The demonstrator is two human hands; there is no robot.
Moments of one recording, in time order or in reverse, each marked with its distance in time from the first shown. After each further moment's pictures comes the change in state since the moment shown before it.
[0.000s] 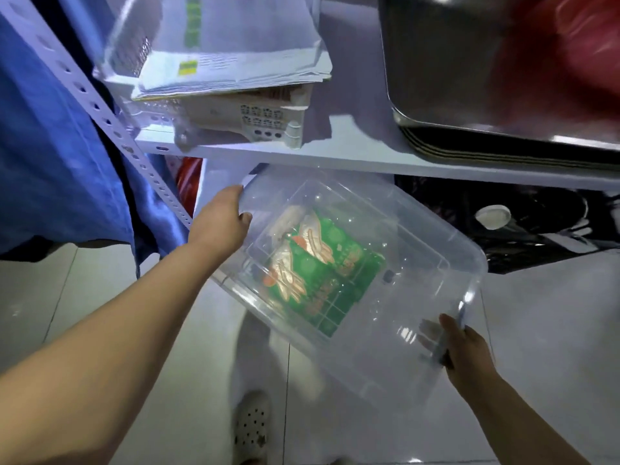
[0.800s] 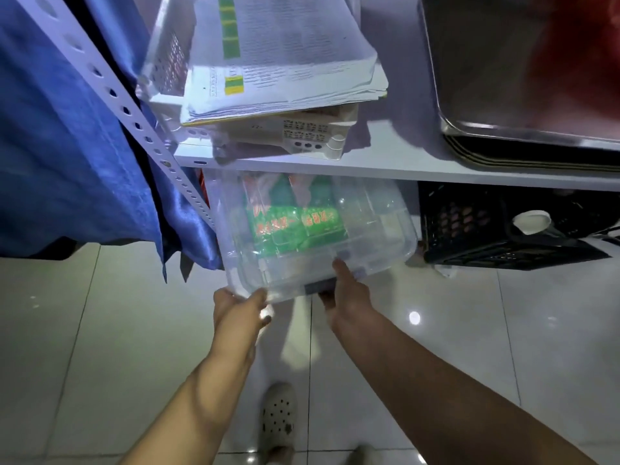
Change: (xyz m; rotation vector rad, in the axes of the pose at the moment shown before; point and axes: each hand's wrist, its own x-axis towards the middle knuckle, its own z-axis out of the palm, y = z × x) left_hand -0.098 -0.025 0.005 -1.062 0.018 -0.803; right_hand -0.065 -0.024 0.250 0.437 -0.074 0.288
